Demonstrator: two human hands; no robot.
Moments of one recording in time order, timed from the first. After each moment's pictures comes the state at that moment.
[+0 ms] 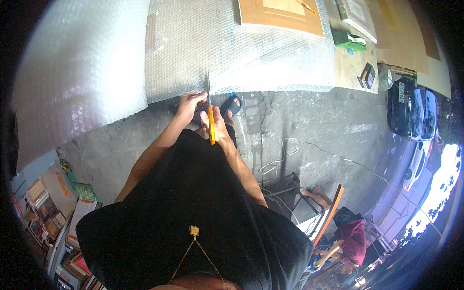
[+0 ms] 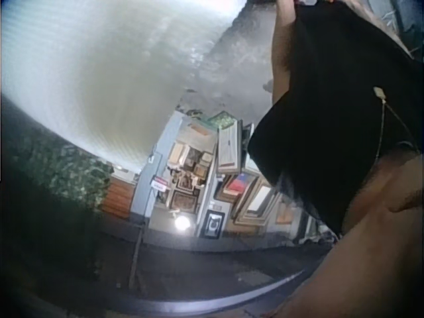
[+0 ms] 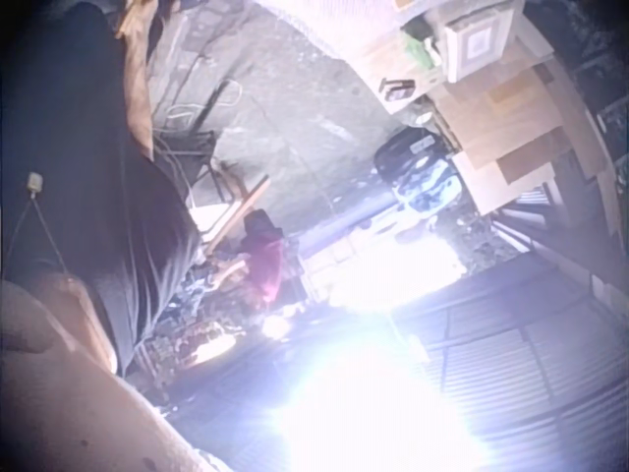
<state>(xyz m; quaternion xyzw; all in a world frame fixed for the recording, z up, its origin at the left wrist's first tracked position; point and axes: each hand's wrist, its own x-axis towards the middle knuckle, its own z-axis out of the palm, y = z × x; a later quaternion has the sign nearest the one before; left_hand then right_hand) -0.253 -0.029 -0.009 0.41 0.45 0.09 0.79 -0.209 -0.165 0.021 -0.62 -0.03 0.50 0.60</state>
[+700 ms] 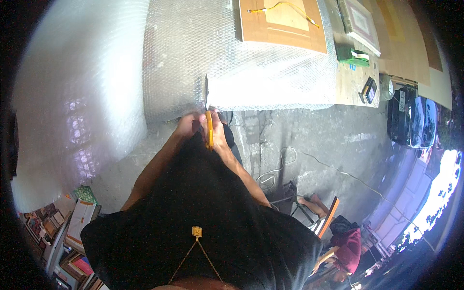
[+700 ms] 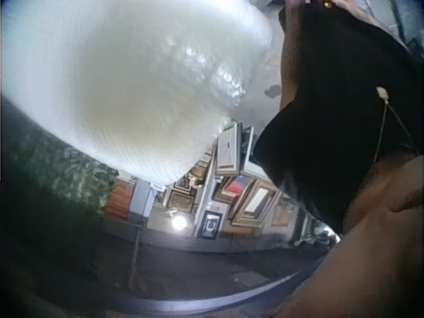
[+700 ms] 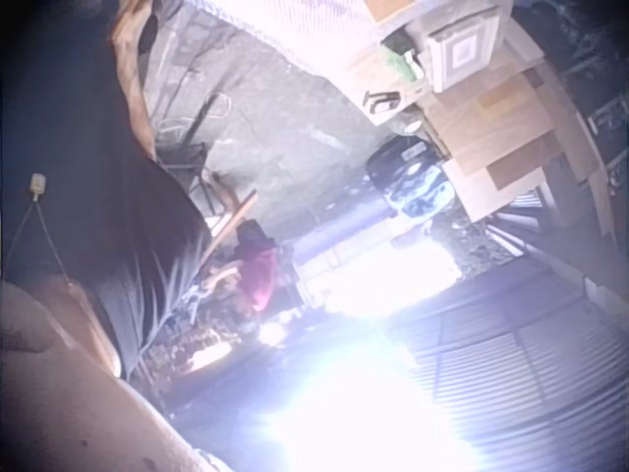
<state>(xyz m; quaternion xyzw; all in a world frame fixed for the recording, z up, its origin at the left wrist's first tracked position) -0.243 -0.015 0.014 0.22 0.34 0.04 0.92 -0.172 -0.119 0.050 -0.66 -0.05 0.51 0.54</state>
